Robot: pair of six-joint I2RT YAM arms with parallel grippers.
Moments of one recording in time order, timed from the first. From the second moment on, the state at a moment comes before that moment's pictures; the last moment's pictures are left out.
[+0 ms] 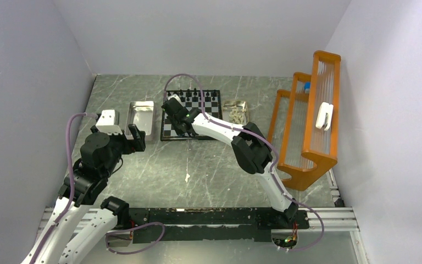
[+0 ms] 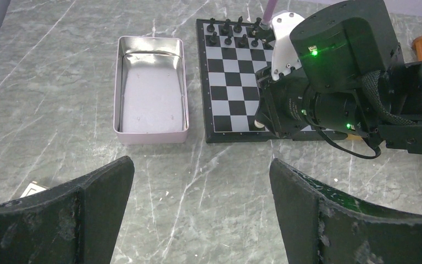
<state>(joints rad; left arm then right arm) -0.41 0.54 0.78 -0.53 -0.29 -0.28 0.89 2.29 1.89 -0.53 0.29 0.24</state>
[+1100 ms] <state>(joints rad) -0.41 0.54 0.78 -0.53 -0.29 -0.28 0.89 2.32 1.90 -0.52 0.27 0.27</state>
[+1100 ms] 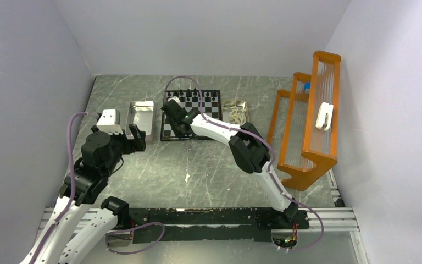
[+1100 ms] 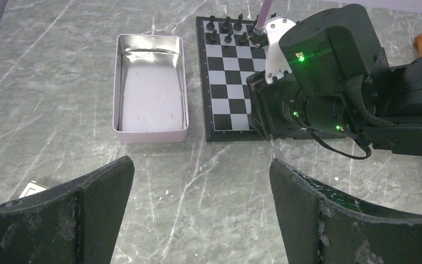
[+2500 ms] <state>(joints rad) -0.41 0.58 0.78 -0.53 -0.22 -0.28 0.49 1.87 1.44 -0.39 0.33 0.17</state>
